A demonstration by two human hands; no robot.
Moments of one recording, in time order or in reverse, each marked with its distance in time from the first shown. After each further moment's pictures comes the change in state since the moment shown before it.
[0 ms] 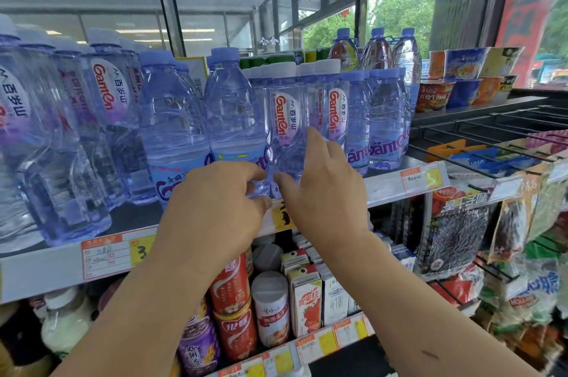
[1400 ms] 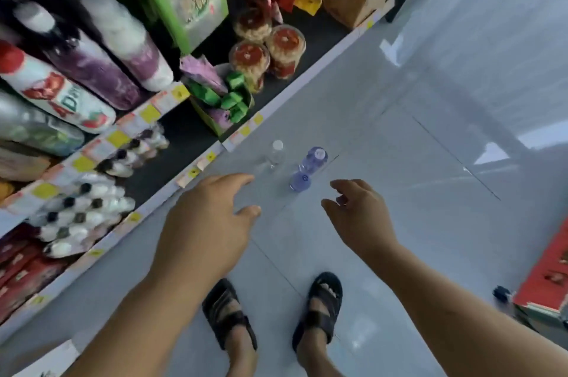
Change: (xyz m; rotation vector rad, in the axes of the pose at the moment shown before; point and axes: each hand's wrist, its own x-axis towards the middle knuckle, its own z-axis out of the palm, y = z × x) left_hand -0.438 0.064 0.650 -0.187 -1.035 -0.095; right_hand -0.746 0.506 0.034 -0.106 -0.764 1.128
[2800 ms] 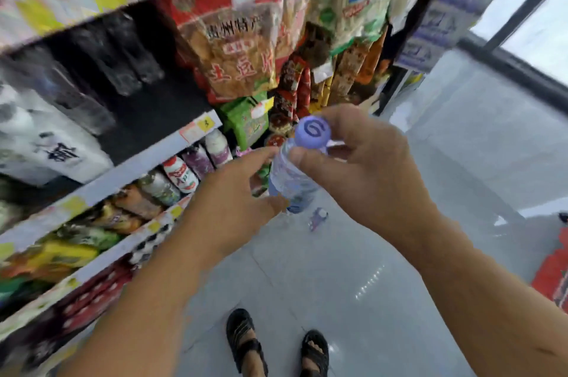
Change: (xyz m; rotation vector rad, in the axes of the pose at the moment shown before) left_hand -0.140 0.122 -0.236 -0.353 0.099 0.319; right_hand -0.158 -0.297 -0.284 0.359 0.220 -0.671
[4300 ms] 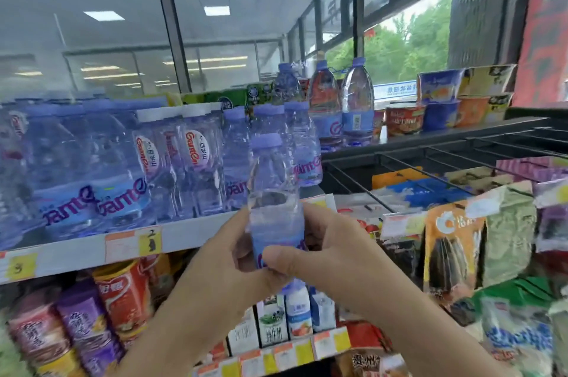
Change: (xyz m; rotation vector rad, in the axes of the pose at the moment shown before) left_hand -0.028 0.247 -0.295 -0.236 0.570 0.239; right_hand 0.224 -0.319 -0.056 0.437 -0.603 -0.436
